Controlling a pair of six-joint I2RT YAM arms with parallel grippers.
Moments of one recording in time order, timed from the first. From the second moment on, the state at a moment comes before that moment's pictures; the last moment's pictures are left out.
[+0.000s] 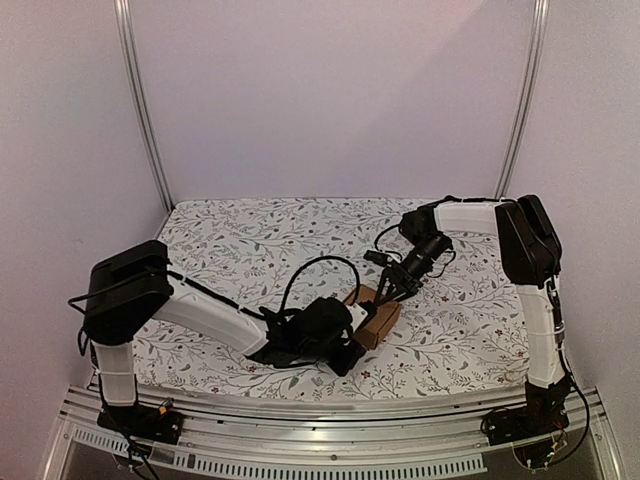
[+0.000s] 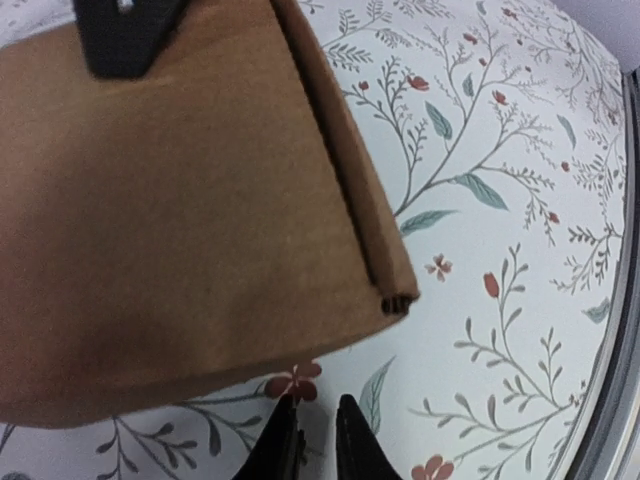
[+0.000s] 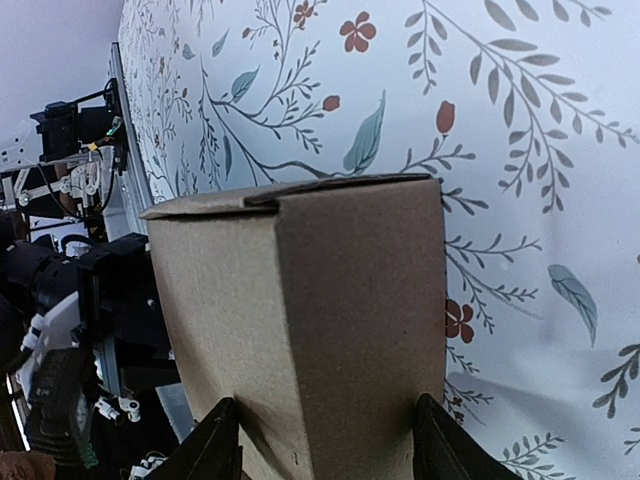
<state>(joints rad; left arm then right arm) -1.20 2.05 1.08 0.24 -0.12 -0.32 0.46 2.28 1.71 -1.14 -0.85 -0.32</state>
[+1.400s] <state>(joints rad) -1.01 2.02 1.06 0.18 -0.09 -0.25 0.44 2.32 1.73 -1.27 -0.89 -0.34</state>
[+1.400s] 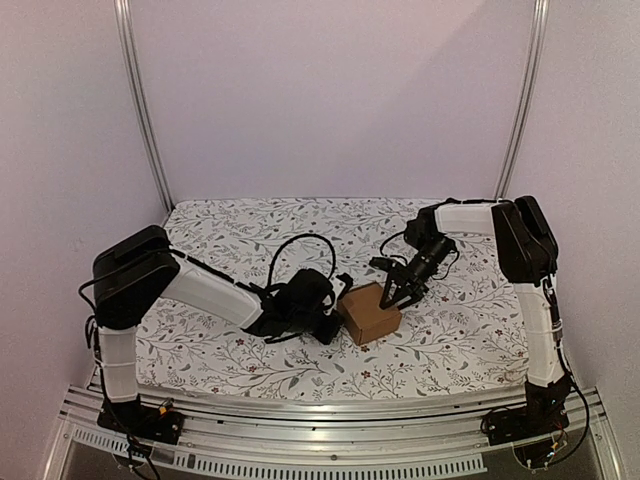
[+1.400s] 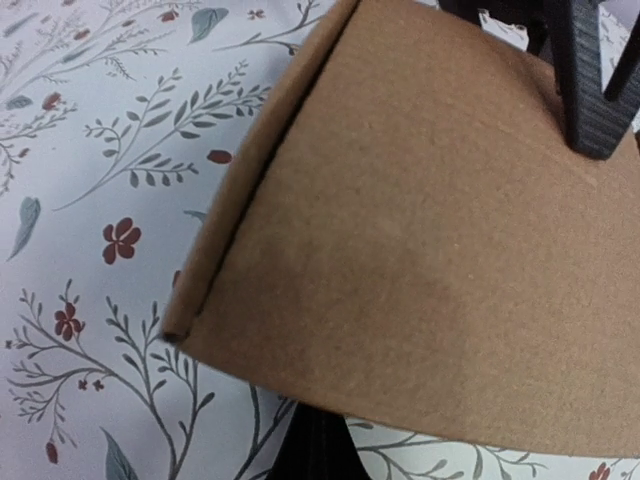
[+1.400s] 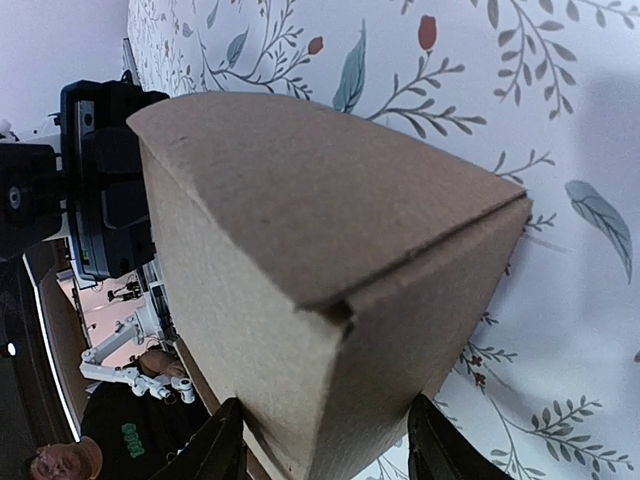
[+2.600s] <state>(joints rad) -0.71 1.38 1.19 -0.46 -0.44 -0.18 0.15 1.32 1.34 -0.66 -0.14 -0.19</state>
